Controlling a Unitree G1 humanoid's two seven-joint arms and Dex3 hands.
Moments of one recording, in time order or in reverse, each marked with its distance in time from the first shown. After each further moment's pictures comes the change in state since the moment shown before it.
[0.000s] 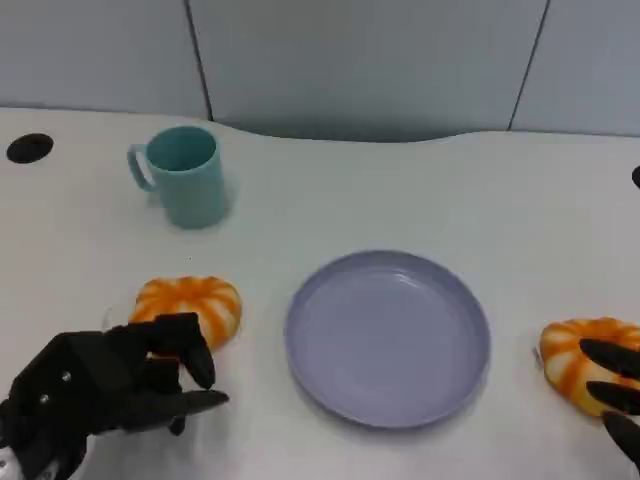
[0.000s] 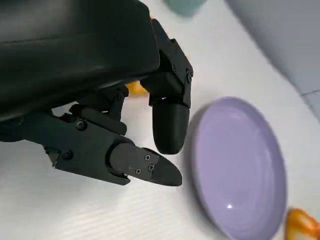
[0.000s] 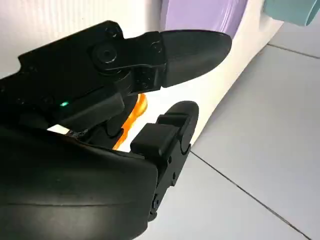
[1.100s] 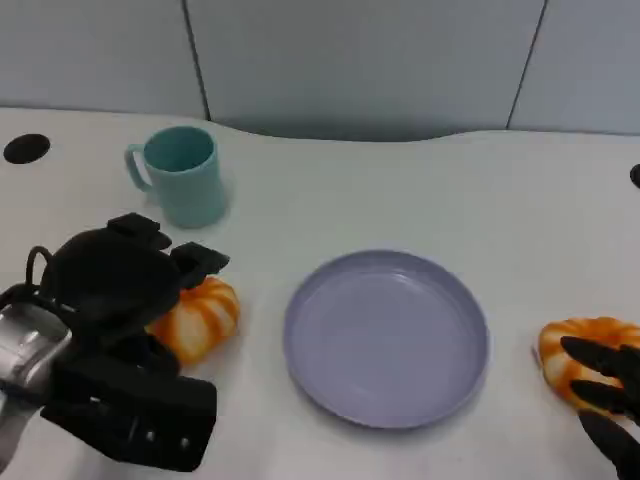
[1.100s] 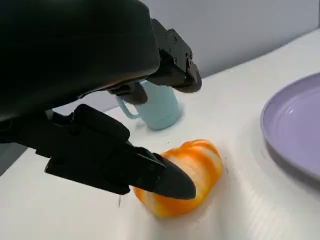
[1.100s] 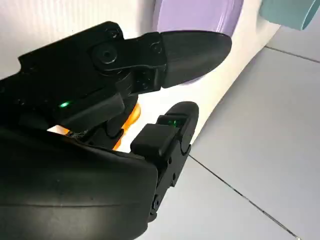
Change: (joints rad) left arm -0.225 0.264 -0.218 -0.200 0.889 -0.067 0.093; right arm 0.016 0.038 0.035 -0.070 -0.046 0.053 -0.033
